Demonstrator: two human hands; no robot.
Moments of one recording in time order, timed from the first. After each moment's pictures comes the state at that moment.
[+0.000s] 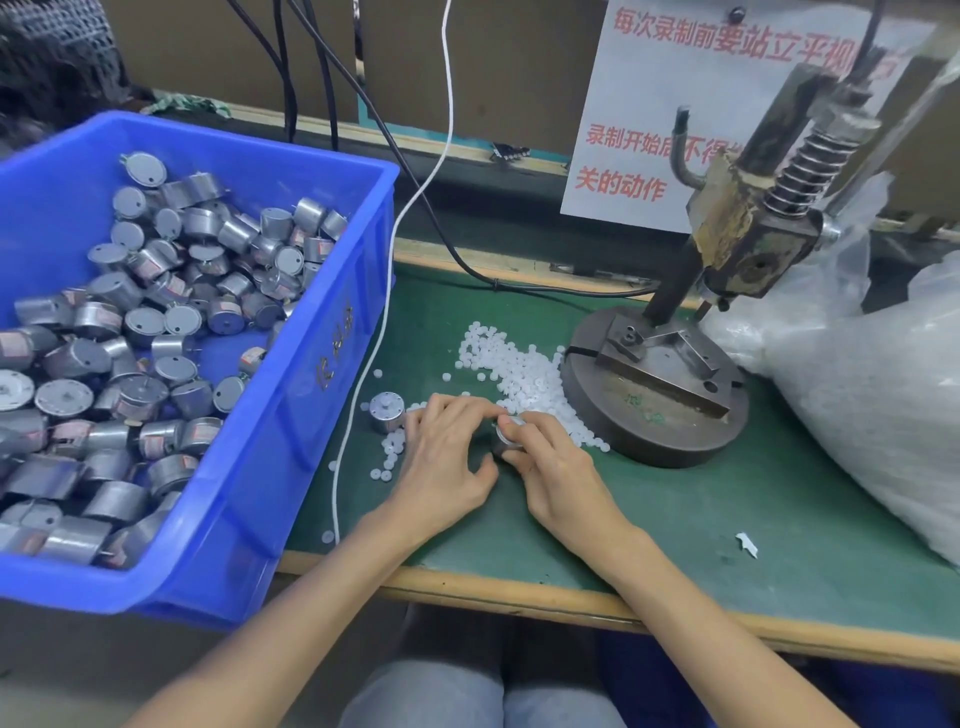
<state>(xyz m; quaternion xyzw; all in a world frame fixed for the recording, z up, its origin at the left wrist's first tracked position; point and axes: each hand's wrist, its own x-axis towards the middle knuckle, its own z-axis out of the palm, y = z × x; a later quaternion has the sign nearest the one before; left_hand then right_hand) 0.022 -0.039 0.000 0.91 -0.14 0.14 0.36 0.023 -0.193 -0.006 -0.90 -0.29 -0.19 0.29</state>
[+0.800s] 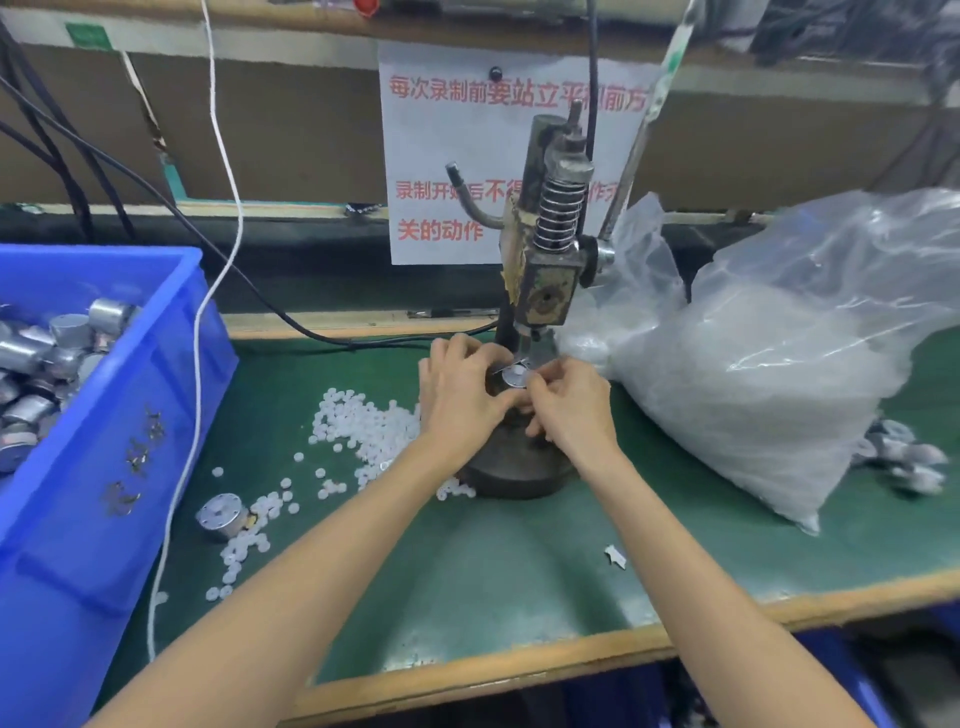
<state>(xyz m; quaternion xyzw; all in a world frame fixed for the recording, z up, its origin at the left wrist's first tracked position) 0.120 -0.187 0.056 0.91 -0.16 0.17 0.33 0.086 -0.306 0.066 -0.87 0.14 -0.15 0.45</state>
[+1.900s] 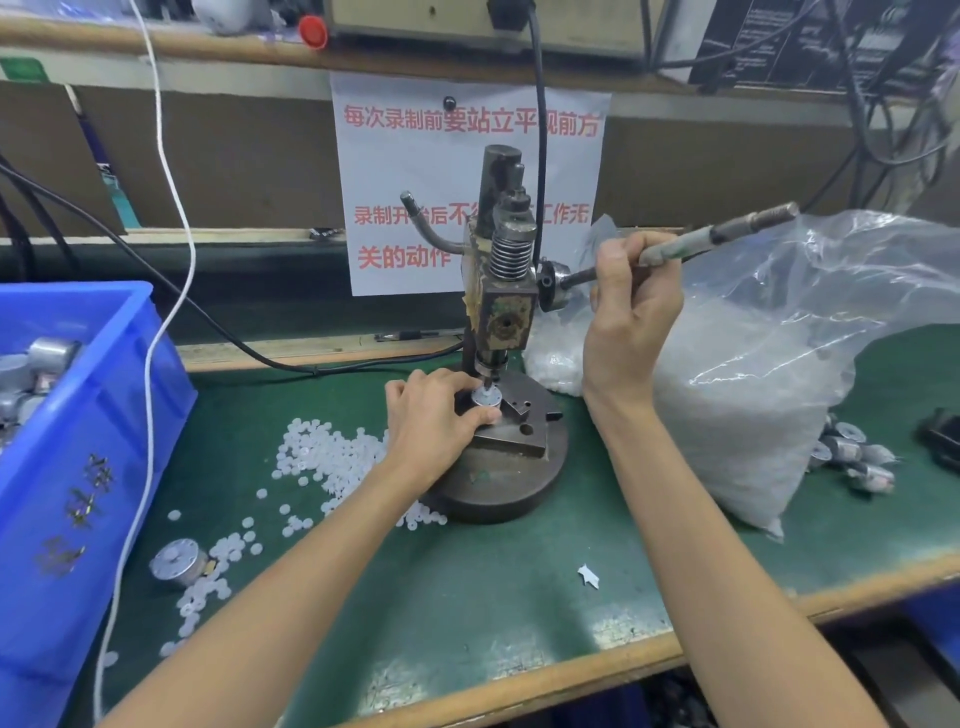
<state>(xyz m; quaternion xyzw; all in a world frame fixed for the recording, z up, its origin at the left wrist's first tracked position) 0.128 -0.190 0.061 0.93 -0.17 0.13 0.30 0.085 -0.318 0.165 -0.60 -0.06 -0.49 0.63</state>
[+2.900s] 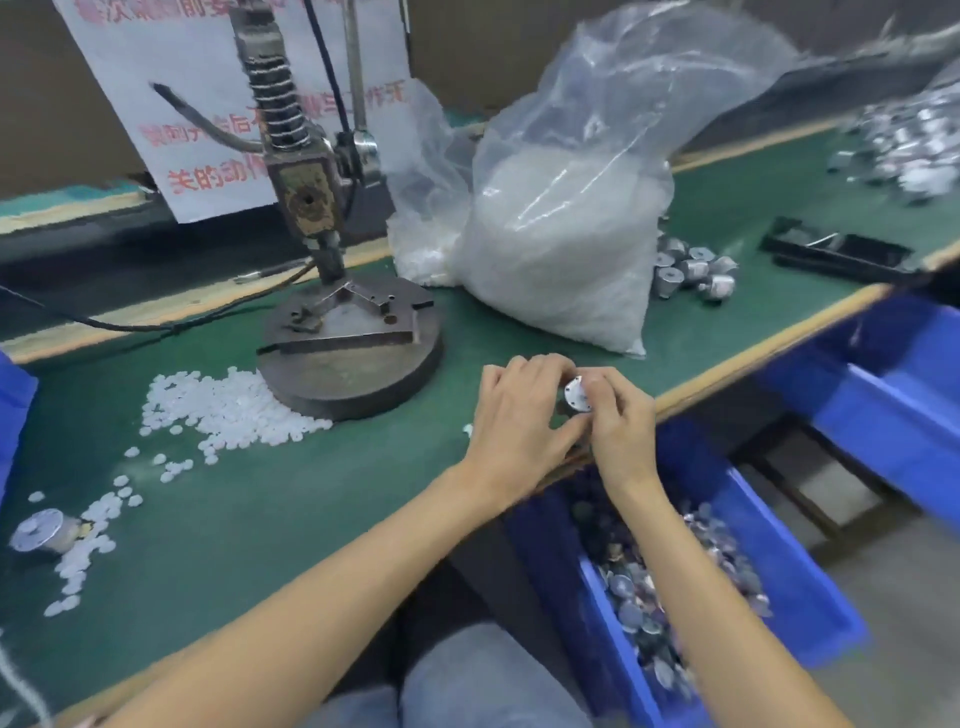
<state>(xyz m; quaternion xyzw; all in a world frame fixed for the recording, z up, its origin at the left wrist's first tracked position) -0.038 -0.302 0.036 0.82 -0.45 0.11 0.33 -0.089 -0.400 0.006 -0.69 0.20 -0.36 0.59</state>
